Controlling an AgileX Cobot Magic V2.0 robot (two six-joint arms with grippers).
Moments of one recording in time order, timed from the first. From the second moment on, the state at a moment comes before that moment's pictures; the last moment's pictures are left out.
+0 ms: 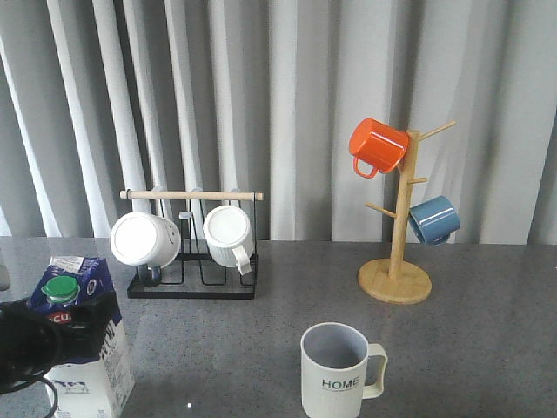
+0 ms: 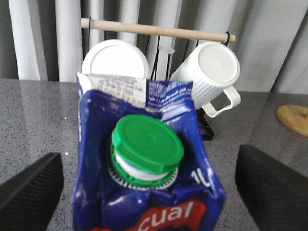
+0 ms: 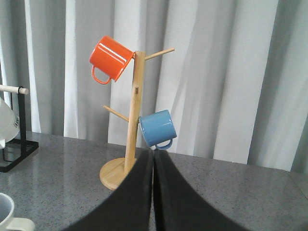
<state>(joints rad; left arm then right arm) -0.11 1.40 -0.69 0.21 -0.45 -0.34 -0.13 0.80 -0.50 -0.61 -0.32 0.48</state>
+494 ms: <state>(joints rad) -0.11 1.44 -0.69 0.21 -0.46 -0.38 -0.13 0.80 -0.50 -0.61 -0.32 0.48</state>
